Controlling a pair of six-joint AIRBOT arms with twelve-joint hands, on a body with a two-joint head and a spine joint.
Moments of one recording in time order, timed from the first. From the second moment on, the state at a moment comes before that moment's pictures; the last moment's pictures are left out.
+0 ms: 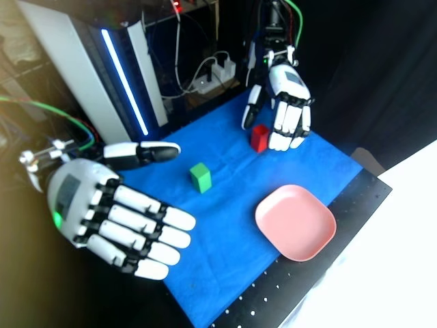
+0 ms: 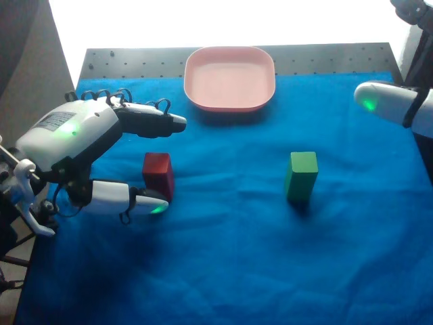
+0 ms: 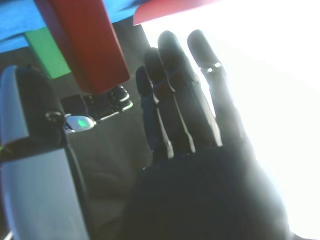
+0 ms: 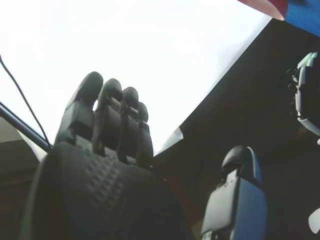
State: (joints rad) left arm 0.98 -1.08 1.13 -0.17 -1.02 0.97; right arm -1.00 -1.03 1.07 0.52 1.31 -0.73
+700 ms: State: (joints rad) left arm 0.96 -1.09 1.13 -0.13 -0.99 0.97; right arm -1.00 -1.03 1.07 0.51 1.31 -0.73
